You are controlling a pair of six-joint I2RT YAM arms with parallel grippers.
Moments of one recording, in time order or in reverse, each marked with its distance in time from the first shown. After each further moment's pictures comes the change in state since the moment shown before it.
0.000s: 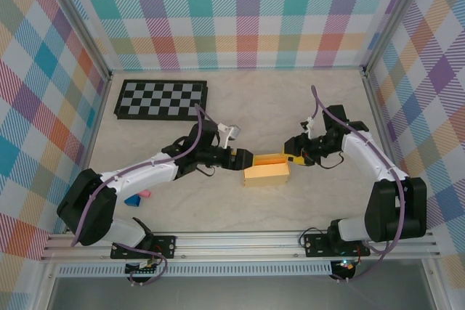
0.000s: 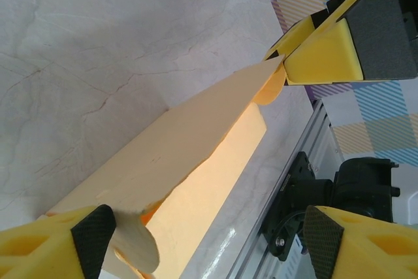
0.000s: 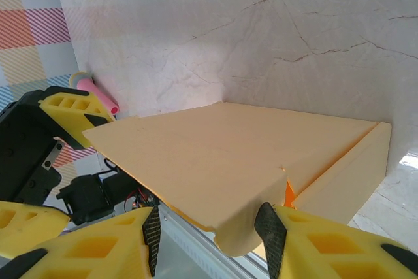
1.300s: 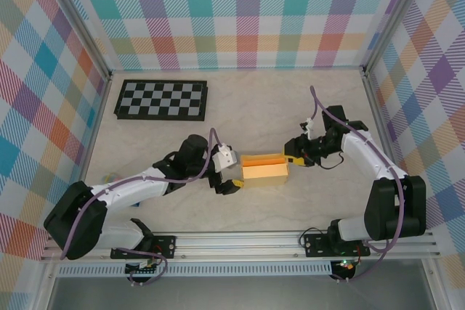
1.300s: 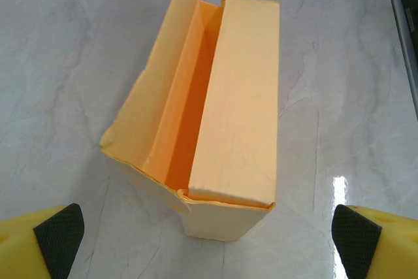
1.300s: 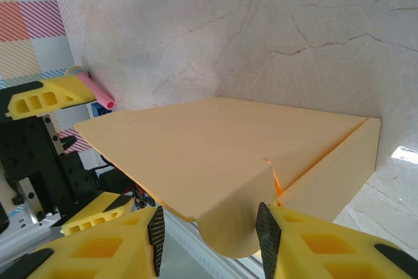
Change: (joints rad) left arm -0.002 -0.122 -0.221 0.118 -0.068 1.003; right arm 0.000 0.009 0.004 -0.021 0.000 -0.026
